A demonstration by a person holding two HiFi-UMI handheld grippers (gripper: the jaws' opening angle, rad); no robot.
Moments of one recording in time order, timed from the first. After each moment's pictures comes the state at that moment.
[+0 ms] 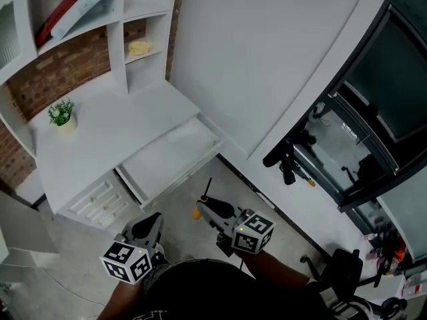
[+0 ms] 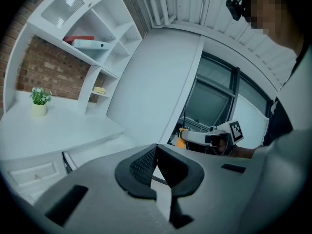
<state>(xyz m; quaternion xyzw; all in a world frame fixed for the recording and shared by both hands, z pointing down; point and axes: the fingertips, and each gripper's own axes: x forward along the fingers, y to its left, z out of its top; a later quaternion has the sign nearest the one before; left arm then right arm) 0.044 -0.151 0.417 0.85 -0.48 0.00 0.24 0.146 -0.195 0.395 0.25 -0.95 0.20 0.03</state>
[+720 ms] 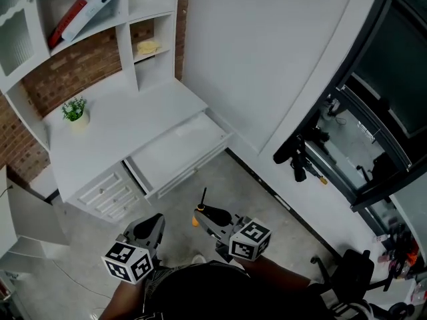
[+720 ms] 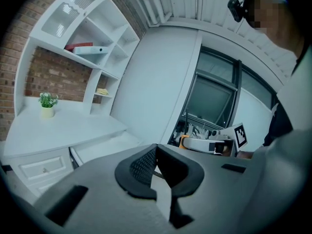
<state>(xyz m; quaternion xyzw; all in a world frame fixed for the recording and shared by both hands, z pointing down) 0.071 -0.106 0.415 0.83 -0.51 0.03 0.23 0.165 -0.136 0.411 0.21 -0.95 0.21 0.02</state>
